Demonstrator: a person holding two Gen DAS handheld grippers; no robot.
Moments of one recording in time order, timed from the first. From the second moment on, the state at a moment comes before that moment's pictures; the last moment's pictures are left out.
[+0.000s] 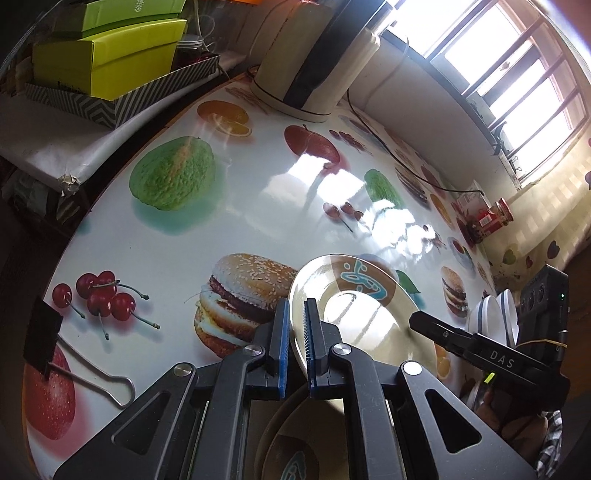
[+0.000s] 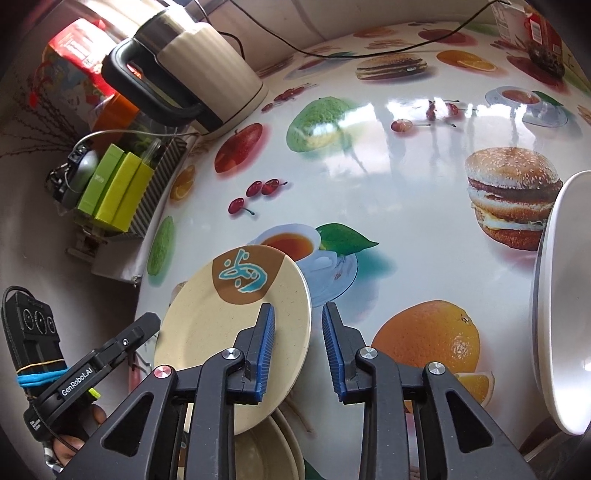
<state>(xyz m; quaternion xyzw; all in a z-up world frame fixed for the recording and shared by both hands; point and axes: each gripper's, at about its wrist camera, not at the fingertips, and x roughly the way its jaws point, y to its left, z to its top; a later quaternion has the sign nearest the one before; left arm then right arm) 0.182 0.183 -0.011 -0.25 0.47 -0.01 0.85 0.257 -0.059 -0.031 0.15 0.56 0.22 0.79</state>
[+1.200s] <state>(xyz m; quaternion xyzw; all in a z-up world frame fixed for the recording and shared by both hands) 0.172 0.198 -0.012 -0.28 0.46 -0.01 0.84 0.240 -0.056 -0.014 0.14 0.54 0.23 0.79</state>
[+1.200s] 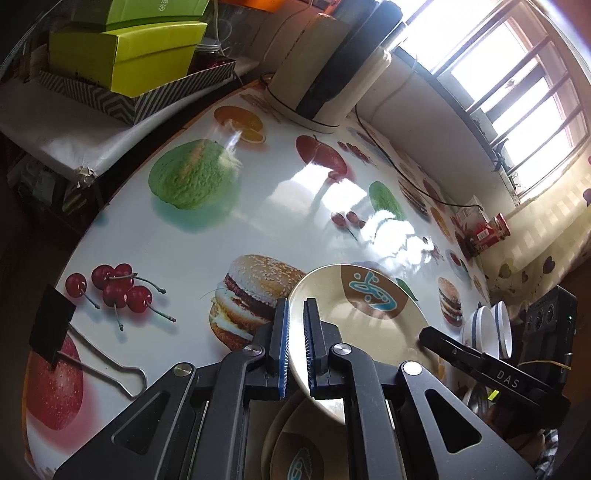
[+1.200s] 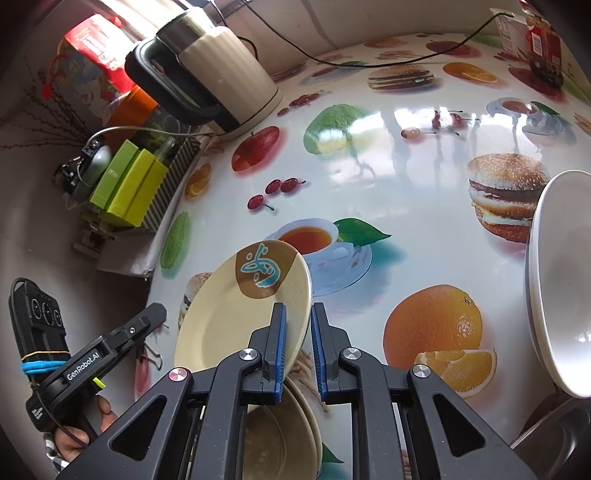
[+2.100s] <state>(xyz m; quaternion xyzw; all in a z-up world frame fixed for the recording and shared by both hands) 0.187 0.206 -0.040 -0.34 0.49 -0.05 0.80 0.247 -0.054 -0.023 0.14 0.55 0.23 0.79</state>
